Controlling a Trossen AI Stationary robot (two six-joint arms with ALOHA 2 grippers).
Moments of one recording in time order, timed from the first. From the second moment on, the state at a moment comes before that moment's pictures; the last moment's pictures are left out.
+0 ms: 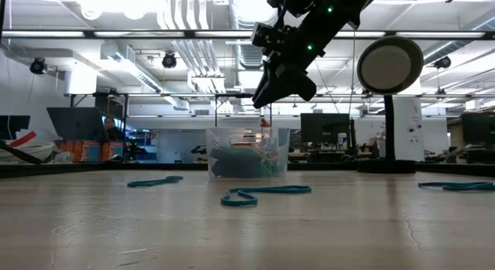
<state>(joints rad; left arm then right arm) -0.68 1.50 1.17 -0.45 -0.77 -0.33 -0.06 1.71 1.17 -0.23 0.36 -0.50</state>
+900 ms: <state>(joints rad) -0.68 1.50 1.16 -0.44 -0.77 -0.34 0.35 1.45 1.14 -0.76 0.39 -0.21</state>
